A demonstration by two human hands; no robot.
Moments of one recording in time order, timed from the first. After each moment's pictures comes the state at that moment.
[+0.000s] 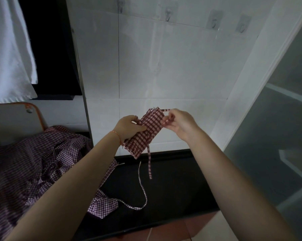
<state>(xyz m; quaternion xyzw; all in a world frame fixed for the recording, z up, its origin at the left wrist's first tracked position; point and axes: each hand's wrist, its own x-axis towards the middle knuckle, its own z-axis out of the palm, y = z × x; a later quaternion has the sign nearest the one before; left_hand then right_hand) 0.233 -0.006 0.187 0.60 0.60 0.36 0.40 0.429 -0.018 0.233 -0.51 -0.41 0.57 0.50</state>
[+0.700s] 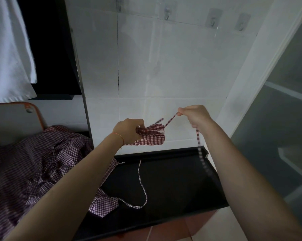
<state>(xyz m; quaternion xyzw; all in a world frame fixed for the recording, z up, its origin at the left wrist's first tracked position) 0.232 -0.009 0.178 0.78 0.58 0.18 0.11 0.487 0.001 0.240 -0.65 -0.55 0.32 0.40</state>
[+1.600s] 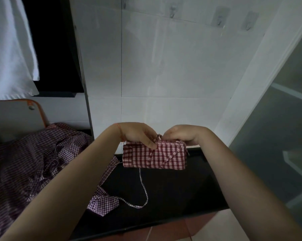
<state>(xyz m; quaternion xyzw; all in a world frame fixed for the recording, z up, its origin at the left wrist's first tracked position) 0.236 -0.022 0.216 0.78 0.41 0.03 0.47 0.457 -0.010 0.216 -0.54 -0.66 0.53 0.01</state>
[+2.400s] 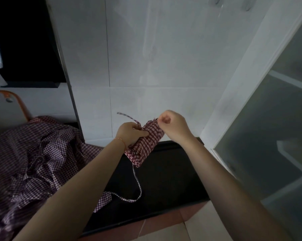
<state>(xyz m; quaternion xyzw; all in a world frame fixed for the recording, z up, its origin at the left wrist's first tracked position) 0.265 0.003 0.129 0.58 0.63 0.33 0.40 0.441 -0.017 0.177 -0.59 -0.69 0.21 0.36</state>
